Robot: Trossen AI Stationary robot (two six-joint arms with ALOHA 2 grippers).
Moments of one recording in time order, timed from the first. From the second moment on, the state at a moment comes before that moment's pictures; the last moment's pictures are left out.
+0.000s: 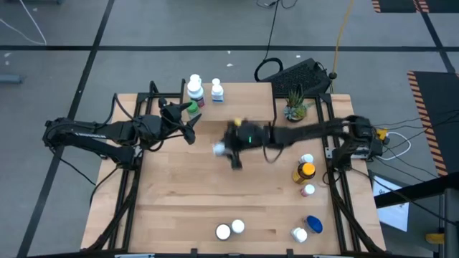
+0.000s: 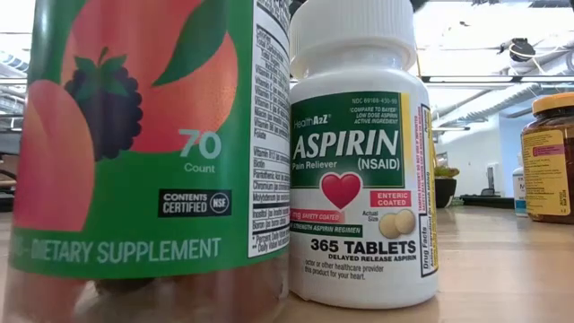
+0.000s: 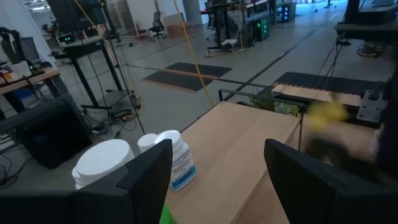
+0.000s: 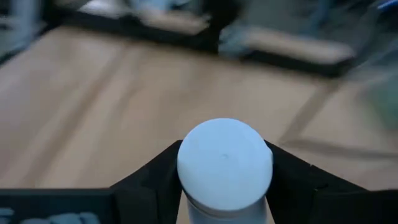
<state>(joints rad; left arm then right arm) -0.03 0.99 0.87 -0.08 -0.74 0.02 -0.06 1.74 1.18 0.11 -0.06 -0.22</state>
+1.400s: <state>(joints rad) -0.03 0.99 0.87 -0.11 -0.74 0.05 -0.37 1.77 1.57 -0.25 -0.19 -0.25</state>
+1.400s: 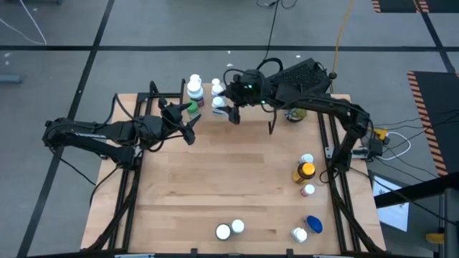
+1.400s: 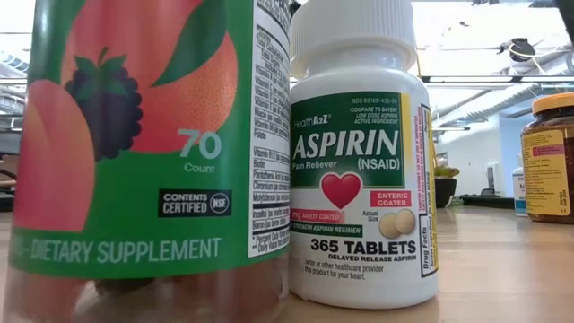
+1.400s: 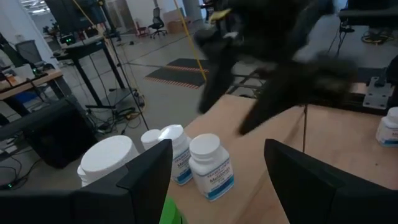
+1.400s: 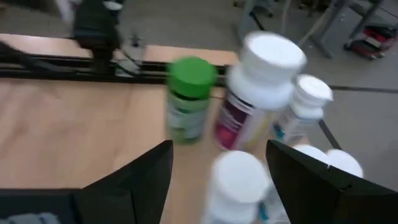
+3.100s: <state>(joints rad) -0.69 1.21 0.87 -0.23 -0.76 -0.59 0.58 2.06 1.44 0.11 0.26 0.11</state>
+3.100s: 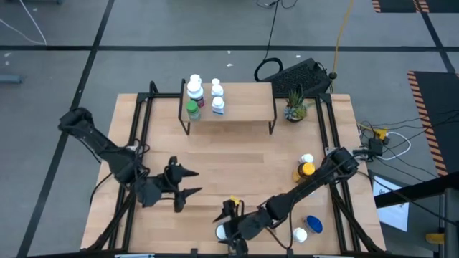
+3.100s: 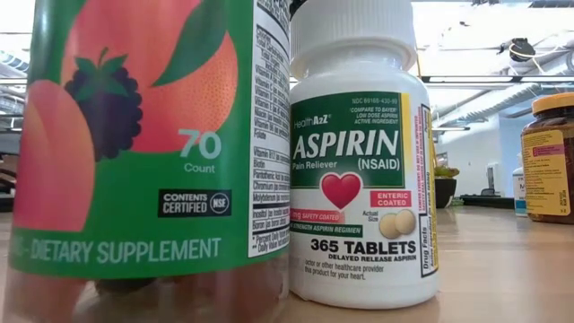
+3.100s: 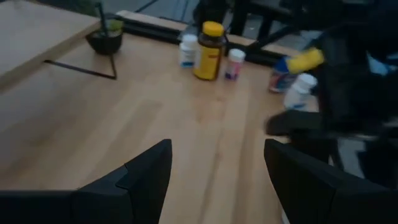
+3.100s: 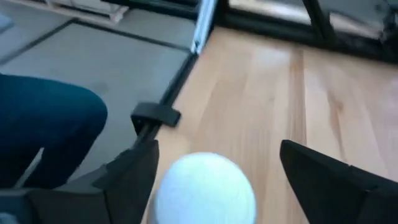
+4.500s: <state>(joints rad) -0.77 1.20 0.87 -0.26 -0.86 -0.55 0.44 1.79 1.44 -0.32 0.26 0.10</state>
